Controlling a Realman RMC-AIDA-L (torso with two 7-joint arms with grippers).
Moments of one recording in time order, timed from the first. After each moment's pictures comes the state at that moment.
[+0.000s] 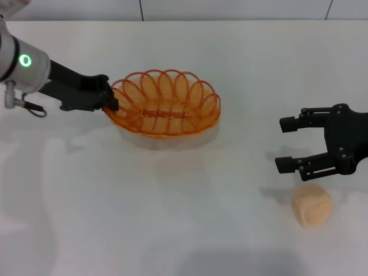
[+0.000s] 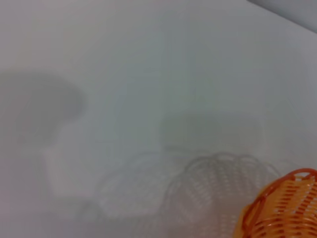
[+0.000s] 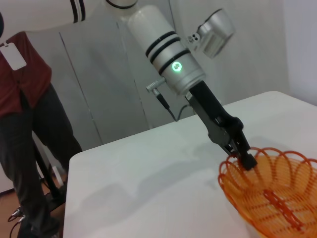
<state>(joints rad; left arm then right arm) -0.81 -2.04 0.82 0.85 2.61 1.43 -2.91 0.34 2.01 -1.11 -1.24 -1.77 -1.70 1.77</state>
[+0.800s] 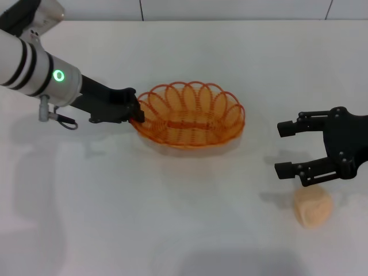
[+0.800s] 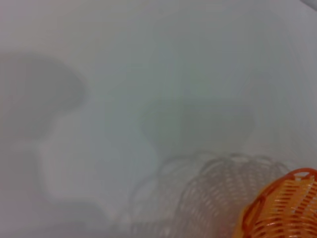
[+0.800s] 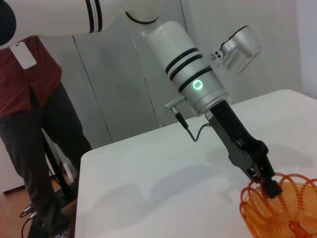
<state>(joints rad) -0.84 -2.08 0.85 0.71 2.58 1.33 -2.89 0.35 2.01 -1.11 -1.24 -1.78 -1.73 1.77</state>
